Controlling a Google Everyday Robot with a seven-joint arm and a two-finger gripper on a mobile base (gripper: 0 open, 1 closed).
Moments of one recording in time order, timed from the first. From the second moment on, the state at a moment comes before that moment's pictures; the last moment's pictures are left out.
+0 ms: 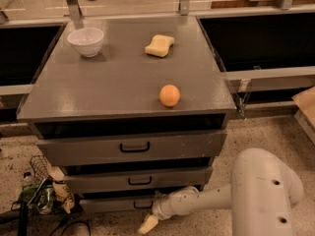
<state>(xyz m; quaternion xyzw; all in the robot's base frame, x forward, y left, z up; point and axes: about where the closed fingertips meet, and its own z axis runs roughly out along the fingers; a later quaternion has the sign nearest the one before) 0.479 0.042 0.205 -0.50 0.80 0.23 0.22</state>
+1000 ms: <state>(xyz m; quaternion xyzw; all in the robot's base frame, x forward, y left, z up) 0.478 0.027 0.215 -0.50 0.80 0.23 0.23</state>
